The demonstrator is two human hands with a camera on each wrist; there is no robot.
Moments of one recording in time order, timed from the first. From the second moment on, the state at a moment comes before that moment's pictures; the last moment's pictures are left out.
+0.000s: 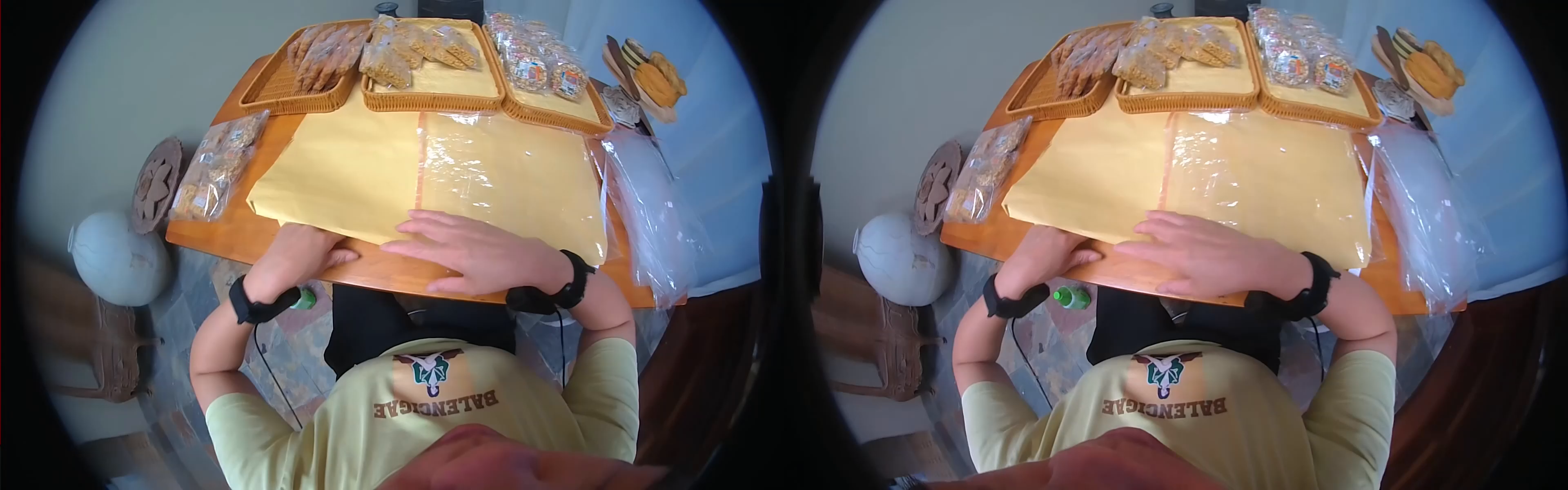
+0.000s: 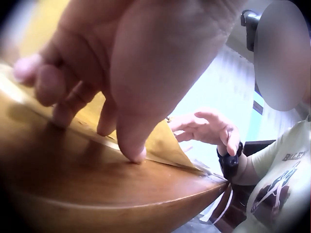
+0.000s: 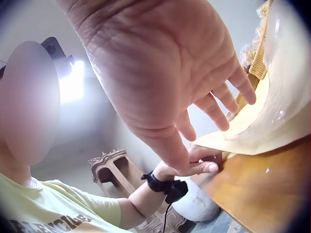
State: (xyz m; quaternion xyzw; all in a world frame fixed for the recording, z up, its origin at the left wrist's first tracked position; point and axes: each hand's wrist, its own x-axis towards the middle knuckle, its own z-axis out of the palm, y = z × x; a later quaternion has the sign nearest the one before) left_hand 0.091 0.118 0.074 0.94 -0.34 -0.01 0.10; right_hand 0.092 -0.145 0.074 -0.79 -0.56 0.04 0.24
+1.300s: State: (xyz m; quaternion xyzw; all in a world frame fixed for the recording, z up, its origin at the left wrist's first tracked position) left_hand 0.208 0.009 0.141 0.84 -0.38 0.12 0.37; right_hand 0.082 -0.298 0.169 -0.89 -0.26 -0.32 0.18
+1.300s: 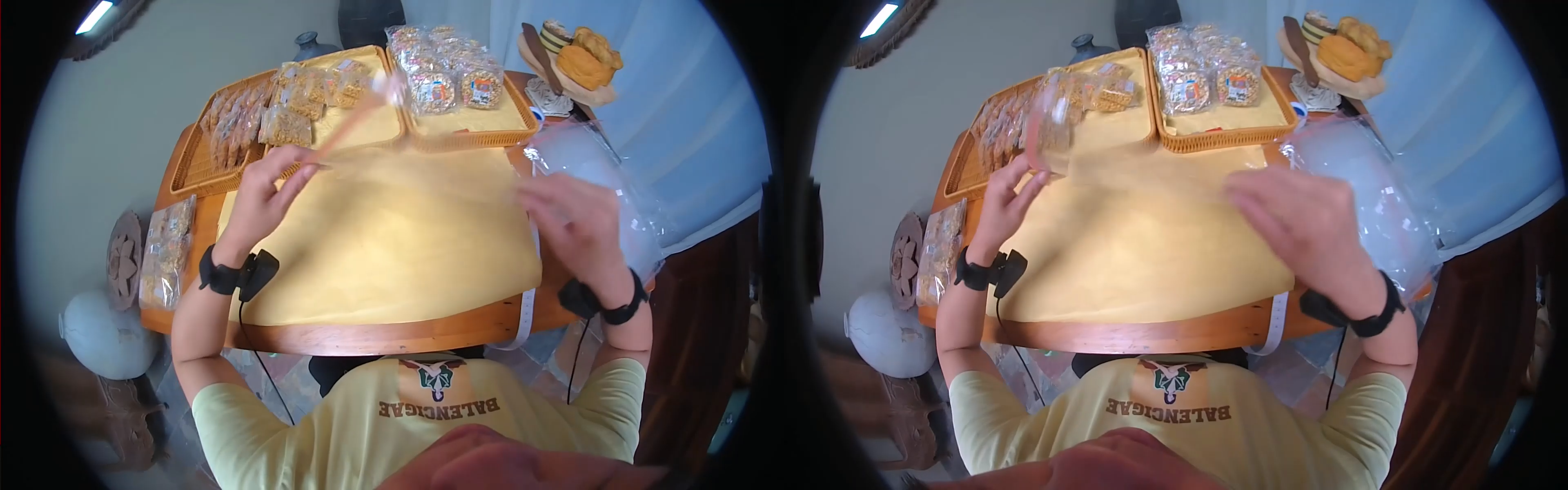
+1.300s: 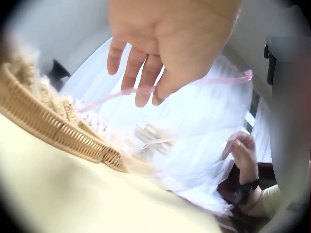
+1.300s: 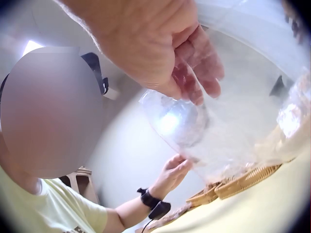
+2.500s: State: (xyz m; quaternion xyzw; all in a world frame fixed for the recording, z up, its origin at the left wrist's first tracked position) left_hand 0.180 0.019 0.038 0.57 -0.11 -0.27 0.77; right_hand 0.149 -0.163 0.084 -0.91 -0.32 0.07 0.23
